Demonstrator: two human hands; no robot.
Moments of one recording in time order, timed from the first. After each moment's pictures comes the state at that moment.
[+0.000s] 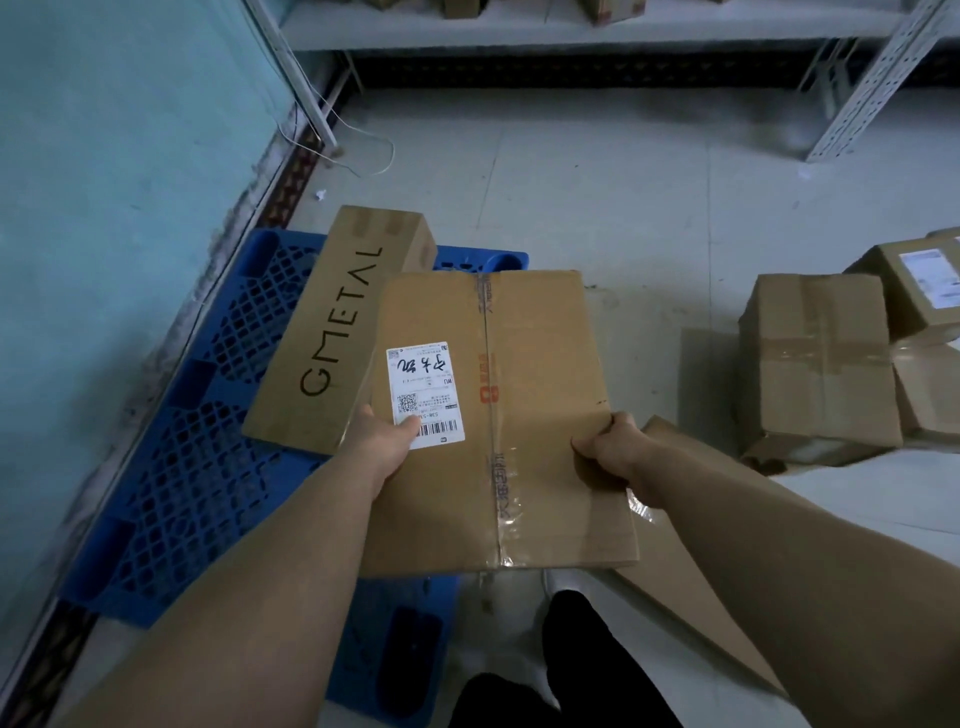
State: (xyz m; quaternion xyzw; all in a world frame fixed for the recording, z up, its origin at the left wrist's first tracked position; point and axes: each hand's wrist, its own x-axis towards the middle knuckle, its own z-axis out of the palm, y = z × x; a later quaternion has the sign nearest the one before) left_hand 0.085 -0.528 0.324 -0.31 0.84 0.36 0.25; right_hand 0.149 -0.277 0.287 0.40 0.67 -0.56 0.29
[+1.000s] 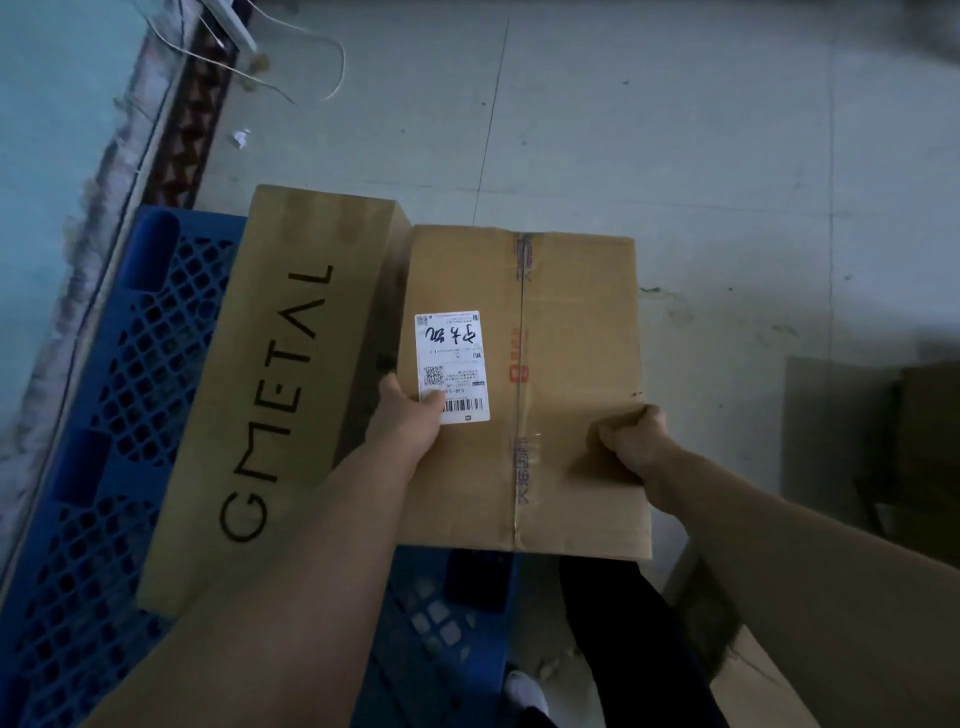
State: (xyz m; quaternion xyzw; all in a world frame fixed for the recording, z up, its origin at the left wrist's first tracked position) left_hand -0.289 -0.486 0.077 -0.30 0.84 0.34 0.30; right_hand -0.207 -0.262 0.055 0.50 0.60 -0.55 0.29
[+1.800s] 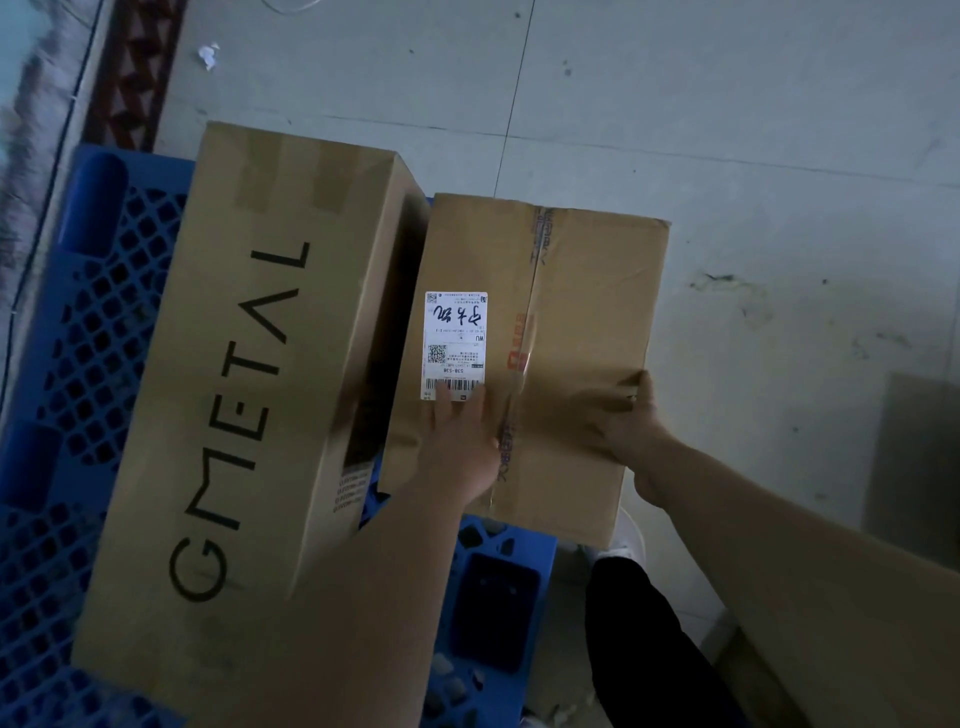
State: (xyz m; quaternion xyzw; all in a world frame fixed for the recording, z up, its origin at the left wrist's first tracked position) left_hand -0.332 -0.474 -0.069 -0.04 0.89 0.13 0.43; right_hand -0.307 -0.293 -0.082 0.49 0.59 -0.56 0.31
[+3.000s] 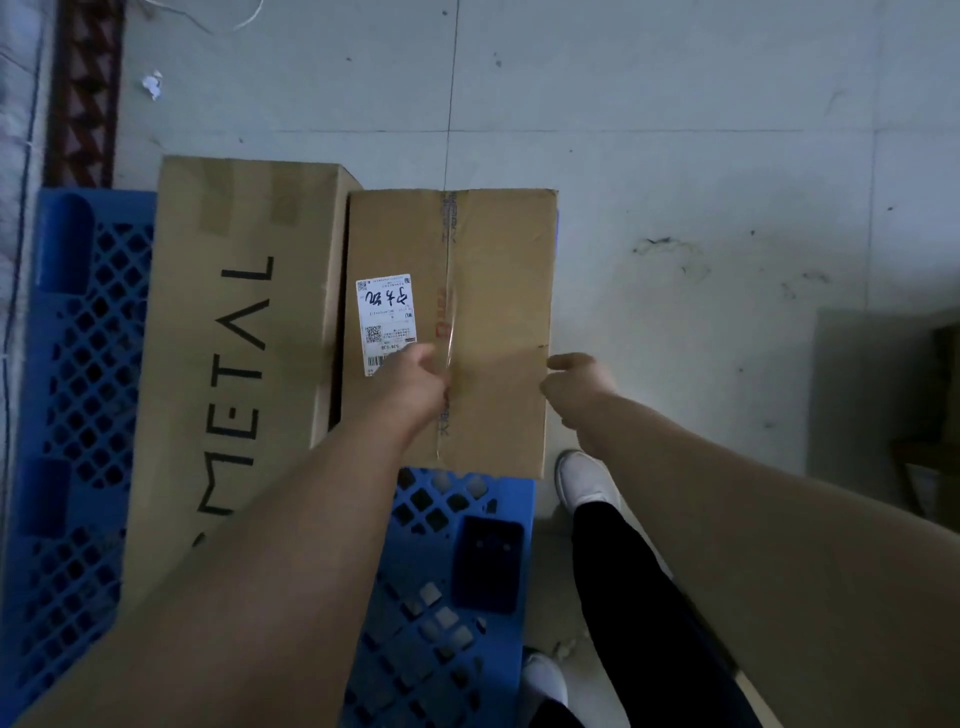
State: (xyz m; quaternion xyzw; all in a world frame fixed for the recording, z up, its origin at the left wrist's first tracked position) left_hand -0.367 -0.457 0.010 -0.17 0.88 0.26 0.37; right_hand -0.304 -0.294 -0.009 0.47 0.63 -0.53 0.32
